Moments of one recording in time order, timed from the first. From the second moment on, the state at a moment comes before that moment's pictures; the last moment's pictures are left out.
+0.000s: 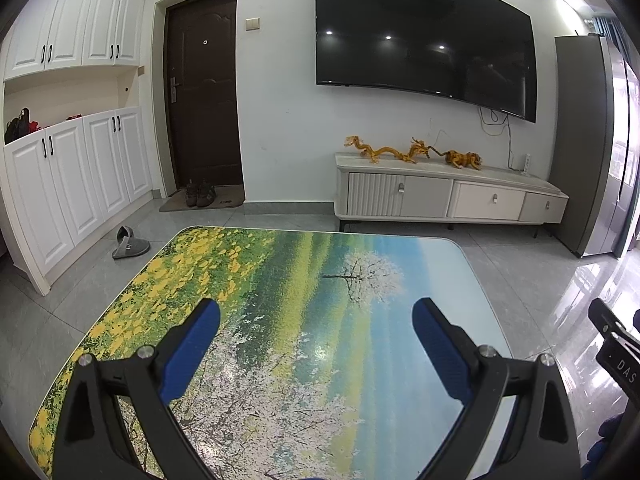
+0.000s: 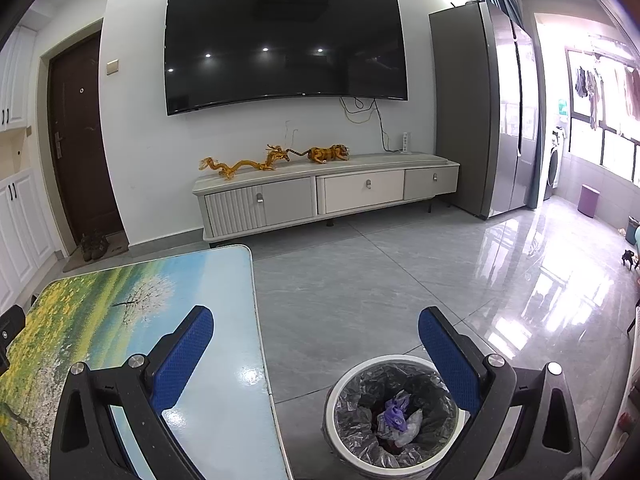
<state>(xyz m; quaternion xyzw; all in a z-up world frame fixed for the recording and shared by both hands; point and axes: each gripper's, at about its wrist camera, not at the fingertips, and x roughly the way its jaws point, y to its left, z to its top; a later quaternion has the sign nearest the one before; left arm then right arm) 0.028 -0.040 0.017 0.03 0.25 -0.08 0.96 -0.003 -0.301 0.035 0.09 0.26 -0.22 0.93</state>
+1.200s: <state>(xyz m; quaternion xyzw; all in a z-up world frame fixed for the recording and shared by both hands) 0.028 -0.045 0.015 0.03 0.26 -0.08 0.96 -0.005 -0.304 0.035 0.09 0.26 -0.23 0.93</state>
